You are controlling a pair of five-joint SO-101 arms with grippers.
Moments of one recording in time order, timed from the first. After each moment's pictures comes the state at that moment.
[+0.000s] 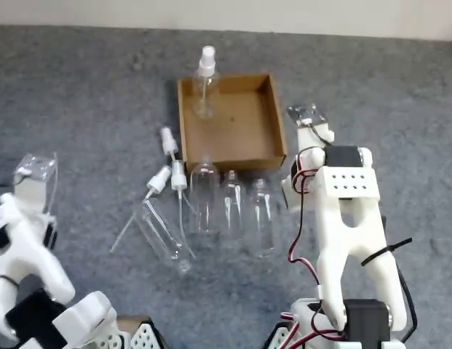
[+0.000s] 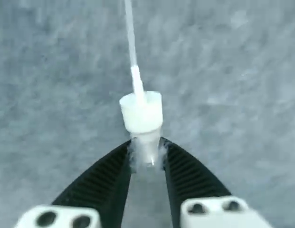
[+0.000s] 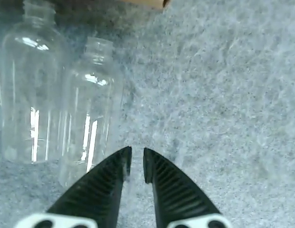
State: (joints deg) left arm -46.3 -13.2 47.9 56.7 -46.1; right arm -5.4 -19.3 26.9 77.8 15.2
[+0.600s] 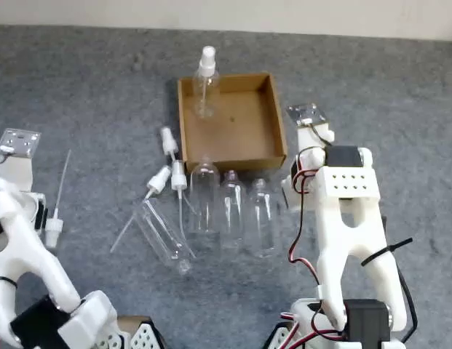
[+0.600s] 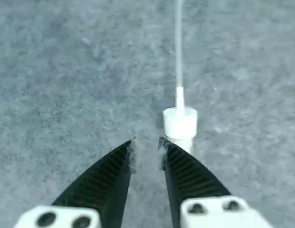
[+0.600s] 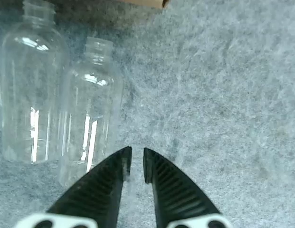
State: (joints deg) left arm -47.3 -18.5 39.3 61.4 -38.2; right arm -5.4 -19.3 26.9 77.8 15.2
